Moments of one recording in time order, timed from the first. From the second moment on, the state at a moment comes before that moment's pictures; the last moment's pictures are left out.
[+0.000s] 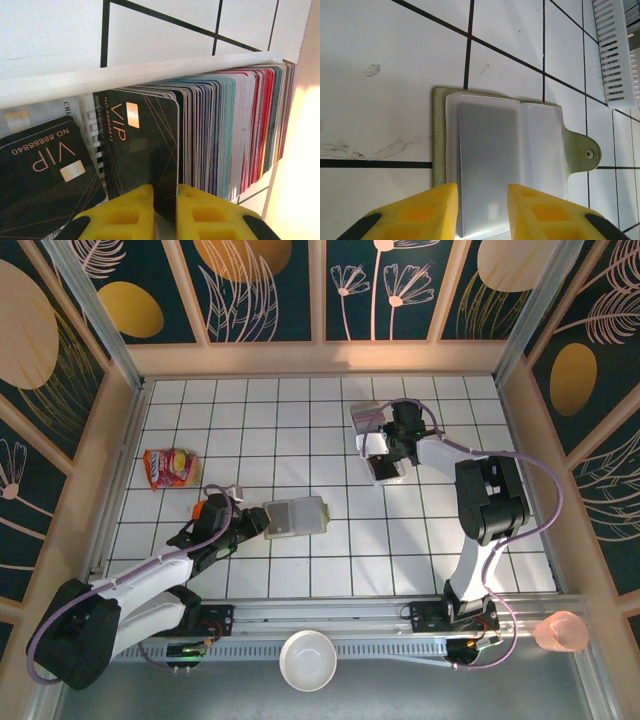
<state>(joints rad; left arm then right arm) -0.51 1.03 0.26 0.08 0.15 -0.88 0.30 1.85 1.16 -0.16 -0.09 -1.50</state>
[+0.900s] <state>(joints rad) -0.51 1.03 0.26 0.08 0.16 -0.88 0.30 1.80 1.15 -0.20 -0.08 -1.49</state>
